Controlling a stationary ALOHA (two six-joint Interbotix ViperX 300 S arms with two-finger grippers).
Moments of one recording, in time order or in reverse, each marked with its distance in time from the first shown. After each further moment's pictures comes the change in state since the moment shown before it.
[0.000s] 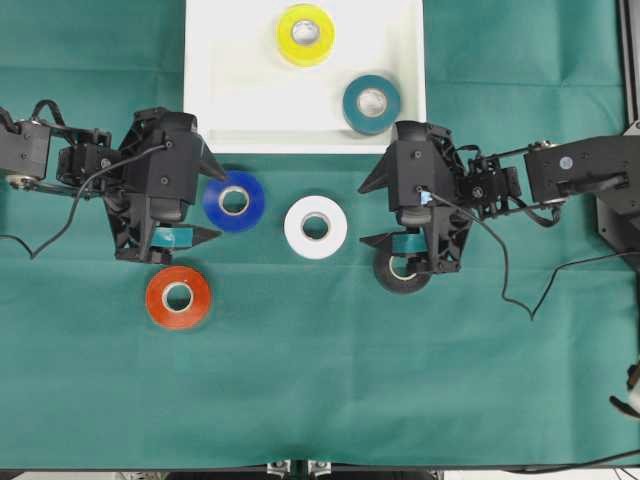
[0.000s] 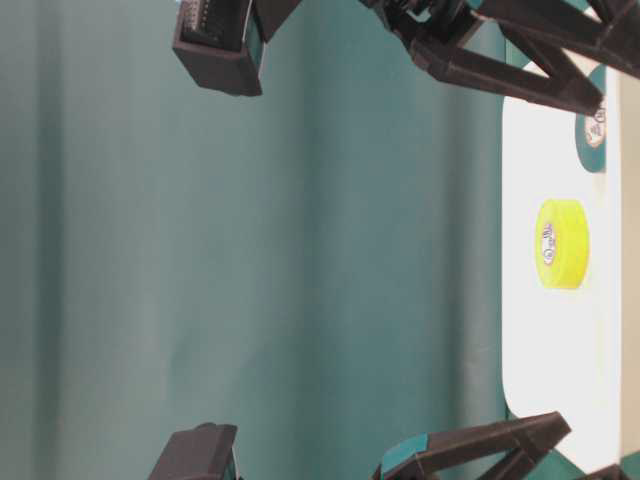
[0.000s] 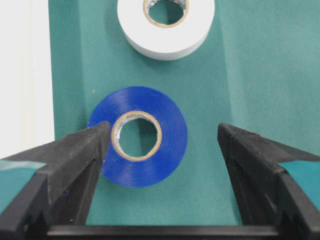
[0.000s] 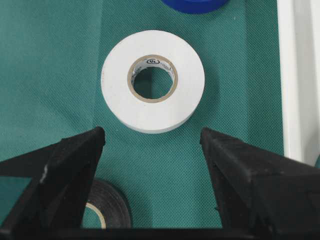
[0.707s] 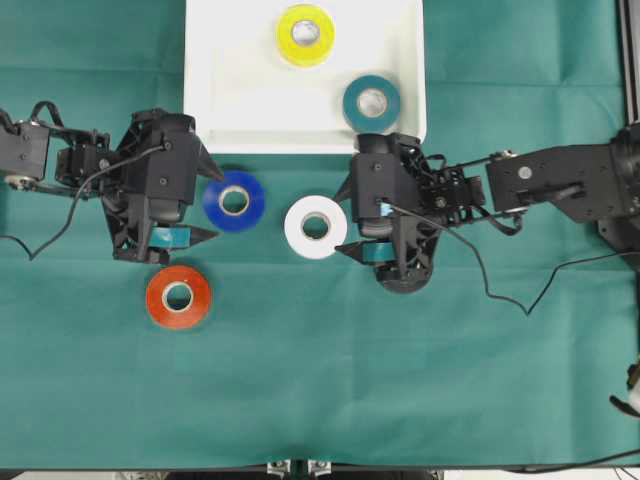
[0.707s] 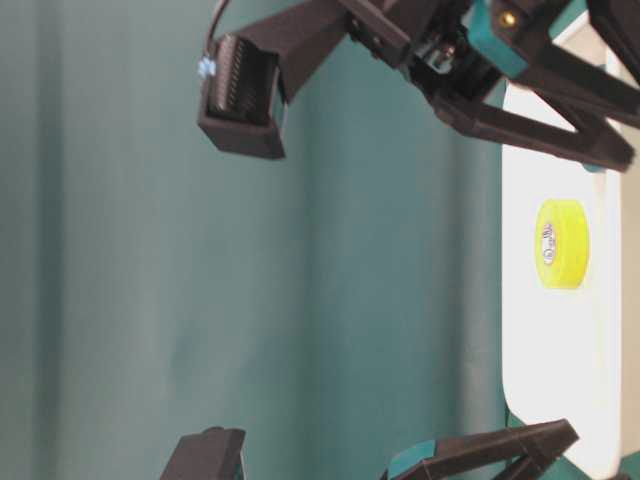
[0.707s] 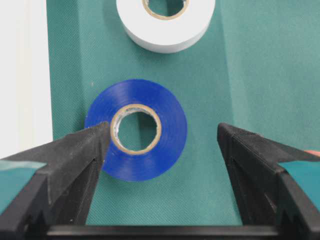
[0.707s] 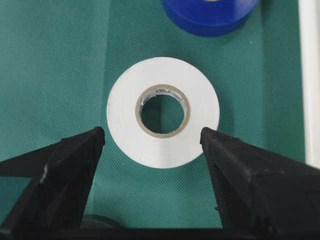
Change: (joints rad) left arm 0.000 -0.002 0.011 -0.002 0.000 -0.002; right arm 0.015 0.127 -0.114 0.002 0.020 -0.002
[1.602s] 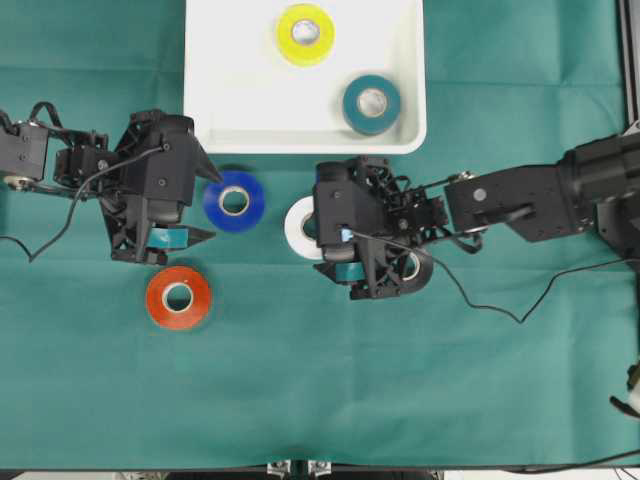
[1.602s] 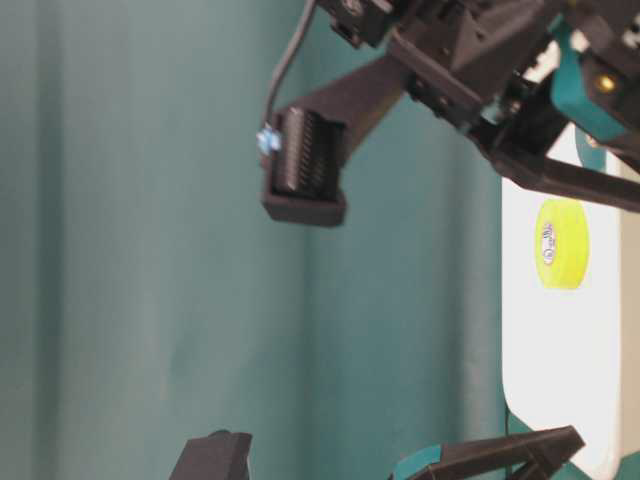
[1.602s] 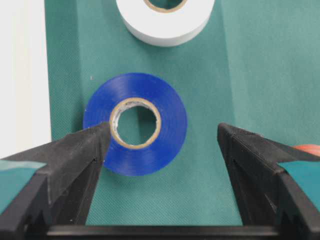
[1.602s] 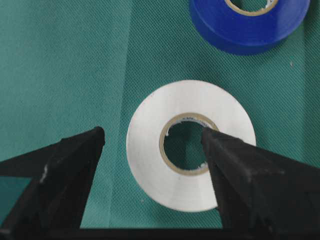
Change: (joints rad) left arm 0.000 0.002 0.009 0.000 0.000 -0.002; right arm 0.031 0.143 -0.098 -0.002 -0.005 0.003
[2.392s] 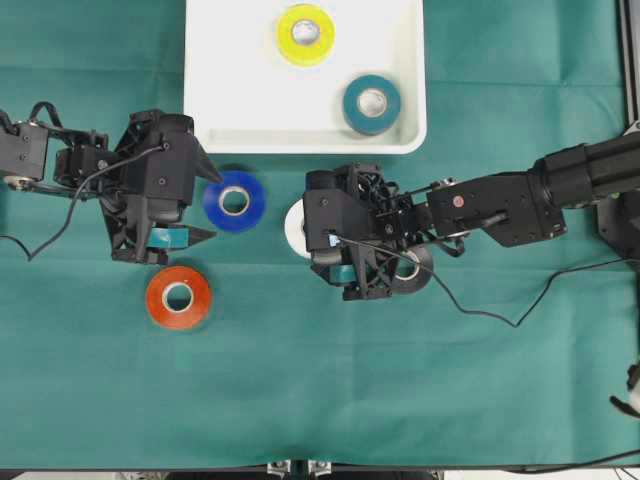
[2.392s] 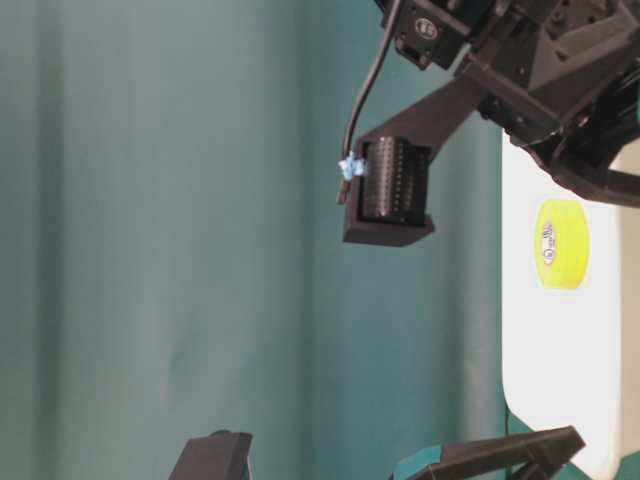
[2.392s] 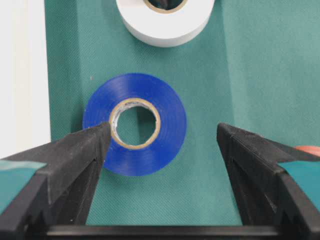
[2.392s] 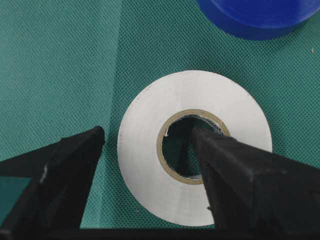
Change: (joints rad) left arm 0.000 0.000 0.000 -0.003 -0.002 -0.002; right arm -0.005 0.080 -0.017 0.000 -0.002 0.003
